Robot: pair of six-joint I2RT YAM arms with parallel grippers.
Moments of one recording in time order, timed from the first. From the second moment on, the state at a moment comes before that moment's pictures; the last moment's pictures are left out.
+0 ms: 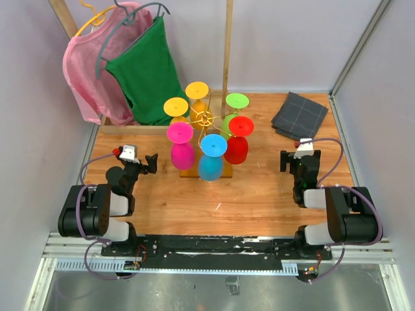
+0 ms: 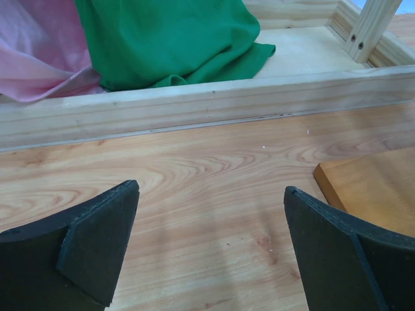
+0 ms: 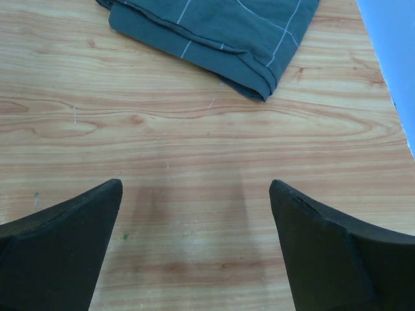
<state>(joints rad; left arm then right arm) 0.06 1.42 0.08 1.34 0.27 -0.03 0.03 1.39 0.23 0.86 0.18 -0.15</state>
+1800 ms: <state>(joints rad) 0.19 1.27 1.37 -0.47 0.75 -0.47 -0.07 1.12 1.19 -0.63 0.01 0.08</state>
